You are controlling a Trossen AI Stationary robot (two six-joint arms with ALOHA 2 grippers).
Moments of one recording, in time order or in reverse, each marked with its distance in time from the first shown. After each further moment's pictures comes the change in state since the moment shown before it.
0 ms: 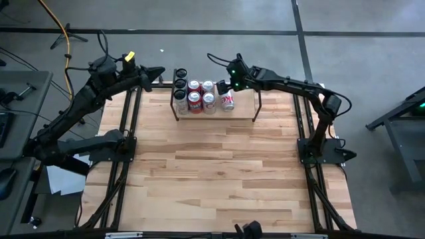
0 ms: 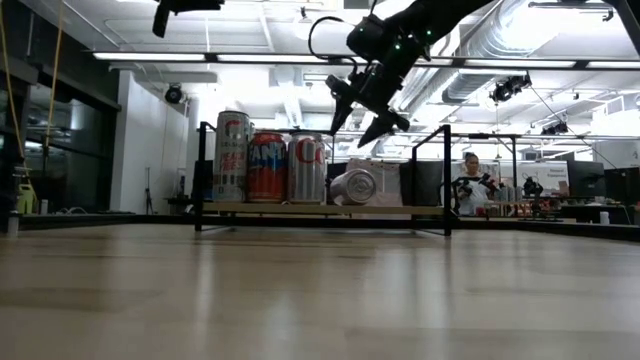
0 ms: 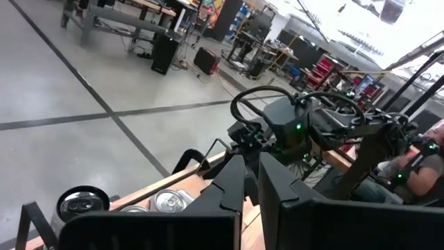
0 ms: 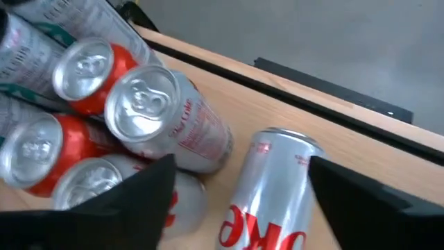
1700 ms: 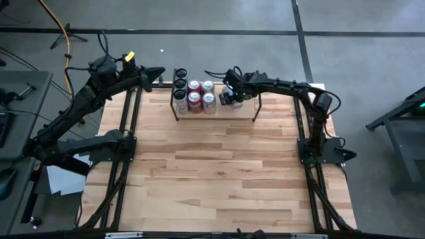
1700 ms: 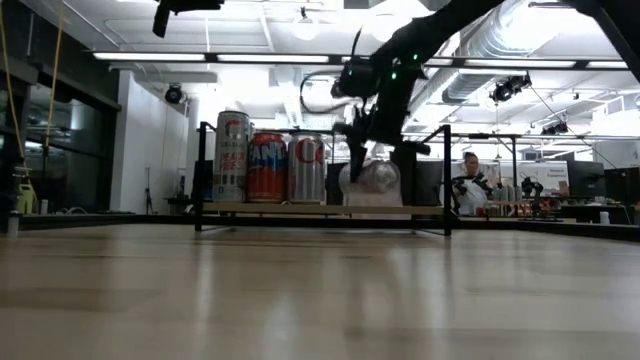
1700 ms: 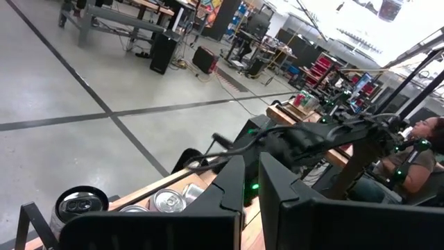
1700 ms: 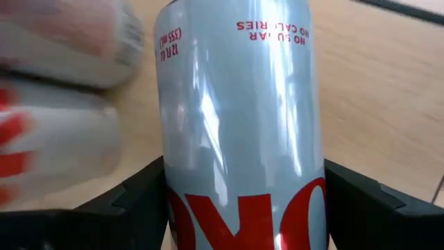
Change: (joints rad) left arm 0.000 0.000 0.000 -0.001 0.008 0.007; right arm 0.019 0.118 -0.002 -0.251 0.000 0.134
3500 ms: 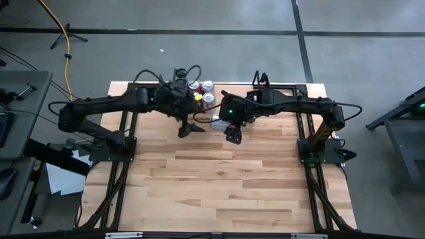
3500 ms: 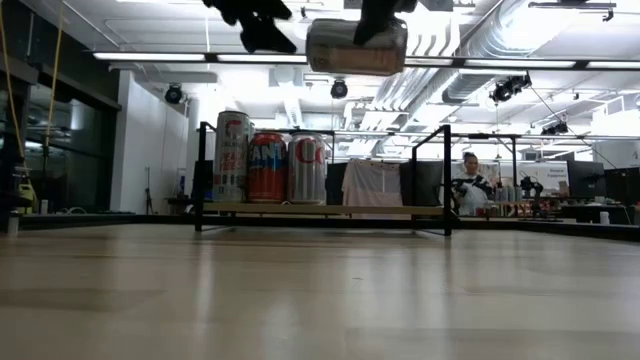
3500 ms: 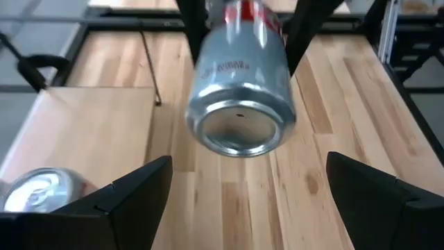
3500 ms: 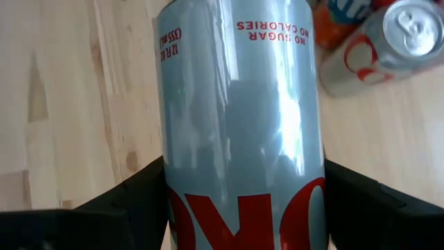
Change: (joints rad) left arm -0.540 0.503 0.195 -0.229 0.017 0.594; right arm 0.451 -0.181 0.314 -0.393 -0.053 -0.564
